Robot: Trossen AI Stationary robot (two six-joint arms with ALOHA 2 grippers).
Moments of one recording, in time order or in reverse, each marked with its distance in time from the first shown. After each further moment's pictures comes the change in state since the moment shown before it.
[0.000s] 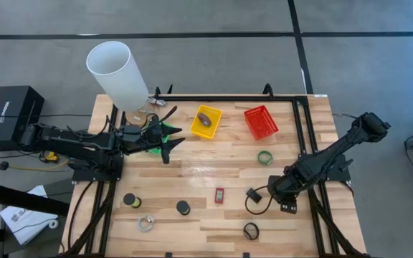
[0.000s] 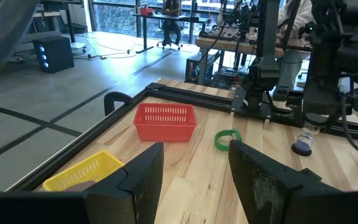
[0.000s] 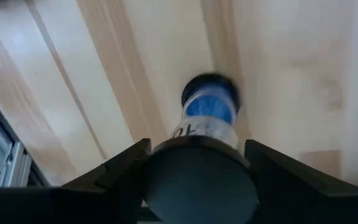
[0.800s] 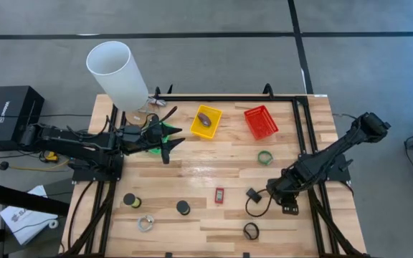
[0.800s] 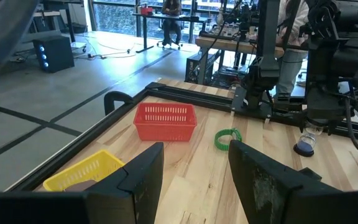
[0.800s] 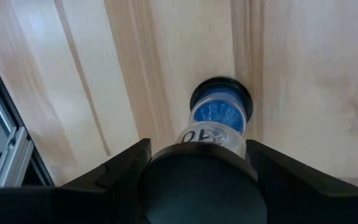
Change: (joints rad) left arm 0.000 0.000 0.000 -0.002 0.000 0.000; right arm -0.008 0.000 -0.058 0.096 -0.072 -0.098
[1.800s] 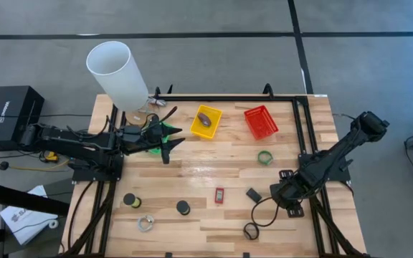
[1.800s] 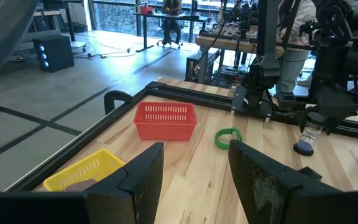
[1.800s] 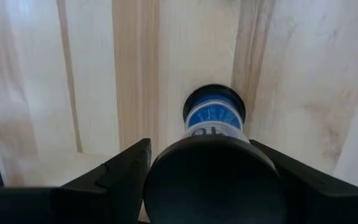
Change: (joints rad) left arm 0.000 0.000 0.000 -0.003 0.000 0.000; right arm 0.111 0.000 0.000 0.009 0.132 -0.095
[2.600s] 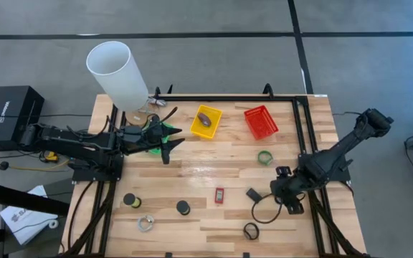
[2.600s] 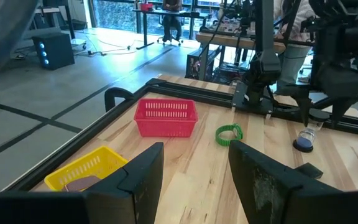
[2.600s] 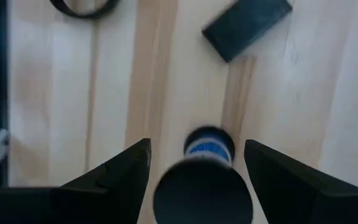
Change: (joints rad) left arm 0.000 0.000 0.000 -0.014 0.000 0.000; right arm -0.023 -0.116 -0.005 0.043 0.083 -0.089
